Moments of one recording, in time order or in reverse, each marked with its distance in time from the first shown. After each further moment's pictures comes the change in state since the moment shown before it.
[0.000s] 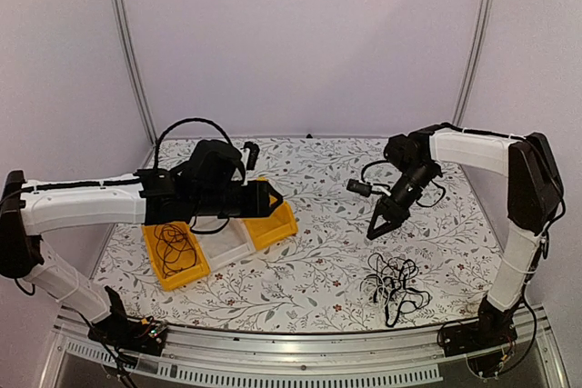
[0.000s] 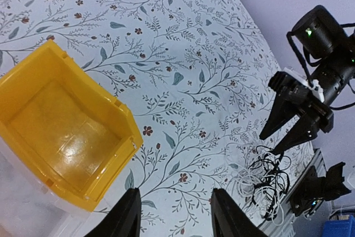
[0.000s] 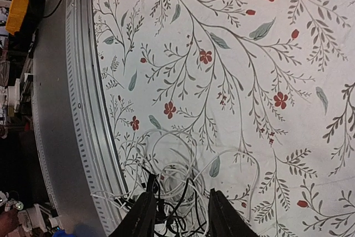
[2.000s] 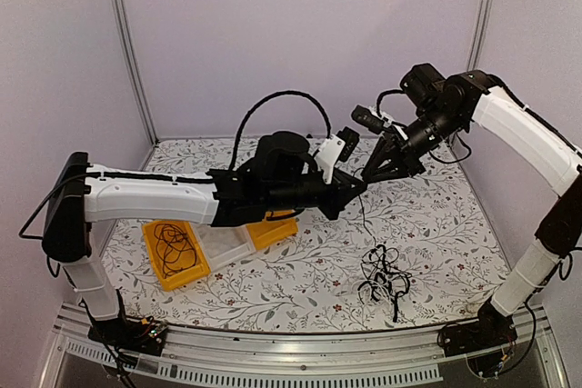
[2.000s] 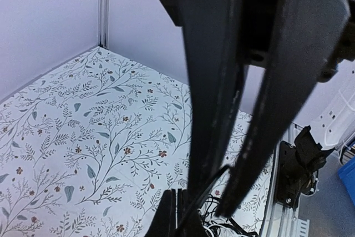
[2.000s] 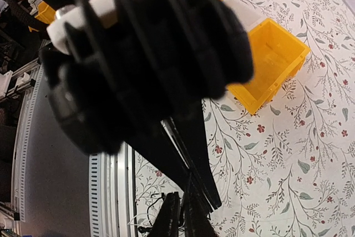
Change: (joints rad) left arm -0.172 0.368 0.331 0.389 0.166 0.486; right arm 0.085 -0.196 0.392 -0.142 -0.063 -0.040
